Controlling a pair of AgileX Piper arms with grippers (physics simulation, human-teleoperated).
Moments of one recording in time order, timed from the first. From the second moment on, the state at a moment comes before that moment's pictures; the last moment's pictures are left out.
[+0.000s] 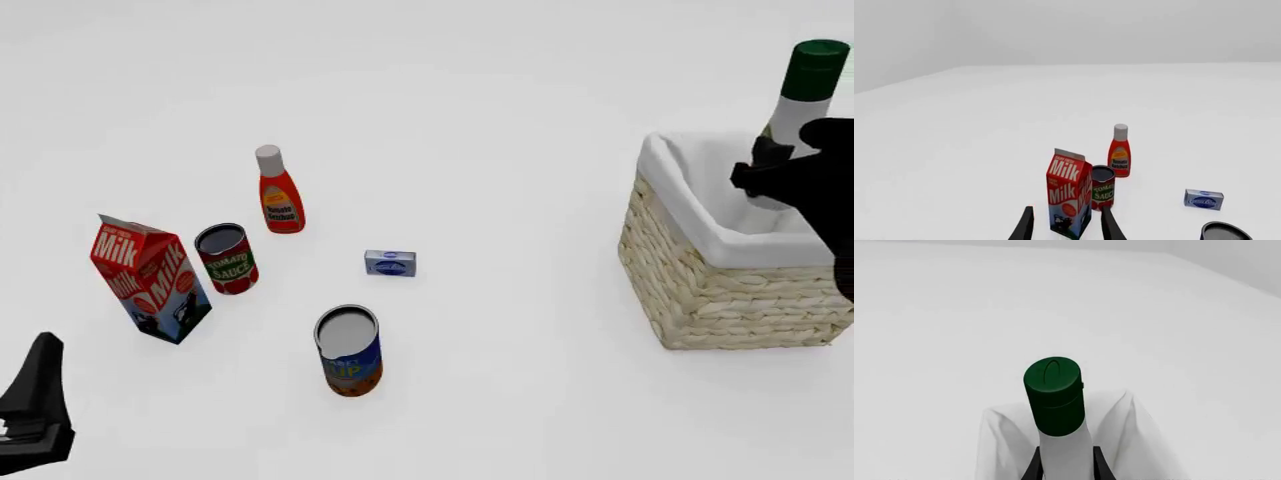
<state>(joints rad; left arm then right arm) 0.16 0.00 0.00 -0.06 0.04 -0.23 1.42 -0.77 -0.46 -0.08</state>
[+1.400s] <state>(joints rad) 0.17 0.00 0.00 -0.04 0.03 -0.22 1.50 -0.77 -0.52 -0.02</state>
